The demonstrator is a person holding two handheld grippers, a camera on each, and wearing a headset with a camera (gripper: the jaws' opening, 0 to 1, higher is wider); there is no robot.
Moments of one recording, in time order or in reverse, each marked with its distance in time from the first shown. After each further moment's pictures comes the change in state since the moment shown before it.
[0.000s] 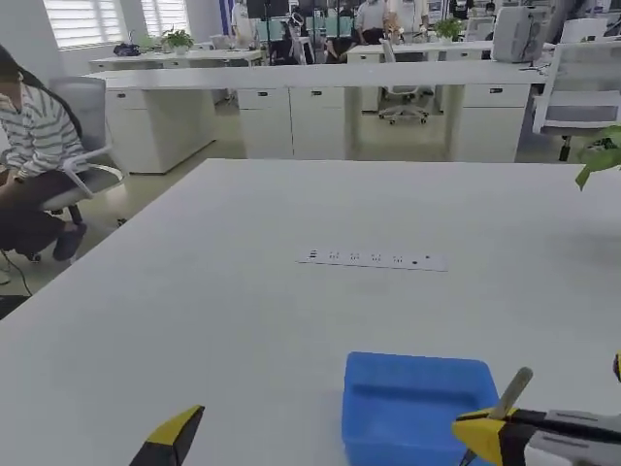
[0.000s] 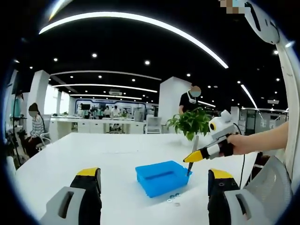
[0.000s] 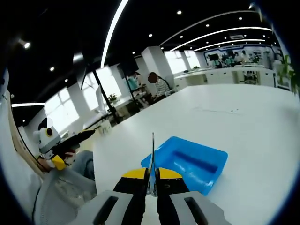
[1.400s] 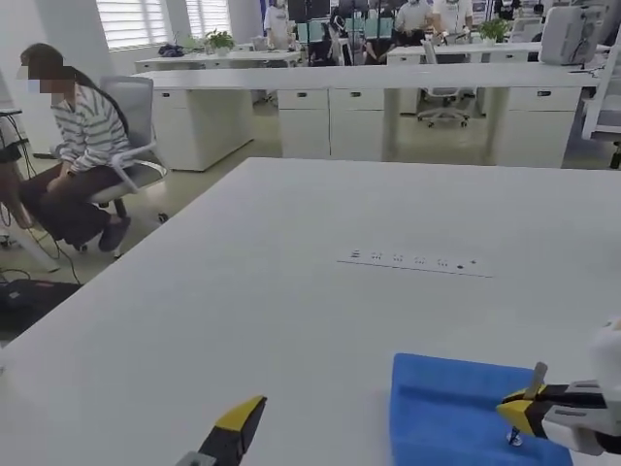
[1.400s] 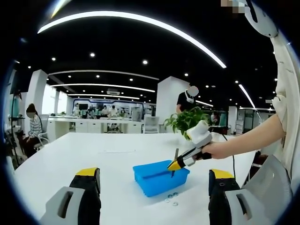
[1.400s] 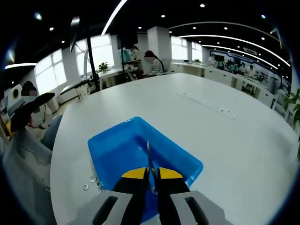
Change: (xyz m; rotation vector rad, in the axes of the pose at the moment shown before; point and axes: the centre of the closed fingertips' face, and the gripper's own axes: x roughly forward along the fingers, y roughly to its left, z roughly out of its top) left arm 0.001 -0.001 -0.003 0.001 0.000 -0.023; right arm 0.043 -0.075 -0.032 -0.216 0.210 -0.154
